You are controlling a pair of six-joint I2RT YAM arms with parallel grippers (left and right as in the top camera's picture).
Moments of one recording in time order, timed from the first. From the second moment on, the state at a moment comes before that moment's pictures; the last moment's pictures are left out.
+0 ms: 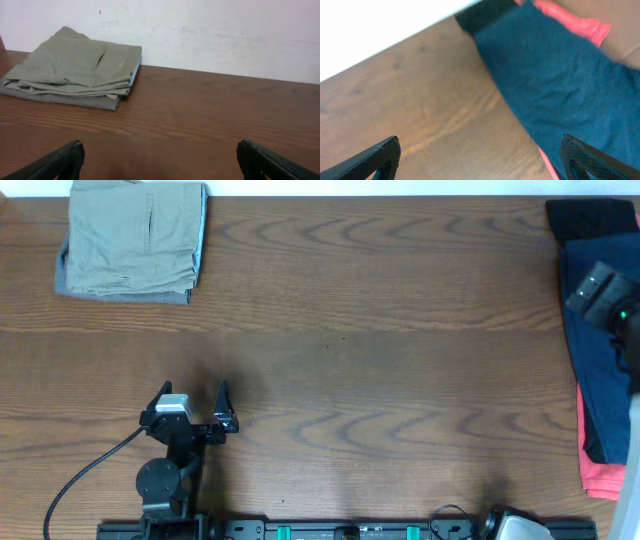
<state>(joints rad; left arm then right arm) 0.05 0.01 0.02 -0.10 0.10 -0.14 -0.32 1.24 1.45 -0.91 0.07 0.22</state>
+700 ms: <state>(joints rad) 0.05 0.01 0.02 -0.10 0.10 -0.14 -0.14 0.57 1.46 -0.95 0.10 0.22</state>
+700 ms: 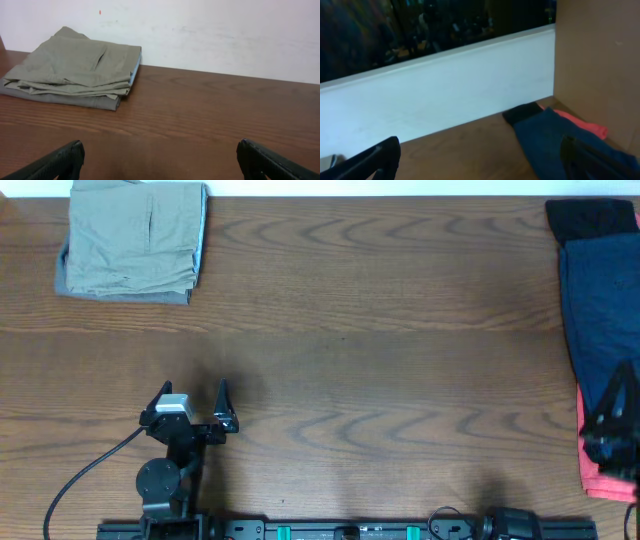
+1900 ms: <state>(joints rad) 0.05 0.01 0.02 -0.11 0.10 -0.14 0.04 0.01 0.16 -0.05 -0.02 0.26</state>
